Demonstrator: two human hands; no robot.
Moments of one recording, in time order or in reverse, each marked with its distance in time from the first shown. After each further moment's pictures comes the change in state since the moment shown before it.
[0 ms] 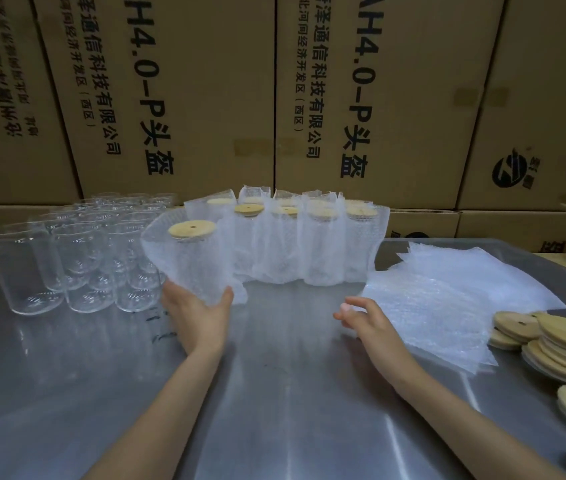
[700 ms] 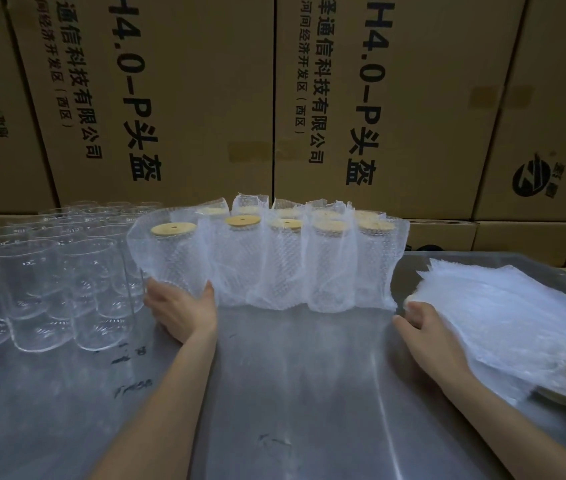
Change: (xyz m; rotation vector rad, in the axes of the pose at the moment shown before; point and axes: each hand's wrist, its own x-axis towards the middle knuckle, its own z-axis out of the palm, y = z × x) left_hand 0.082 -0.024 0.084 0.047 0.142 -0.118; right_hand 0.094 0.039 -0.052 -0.490 0.331 0.079
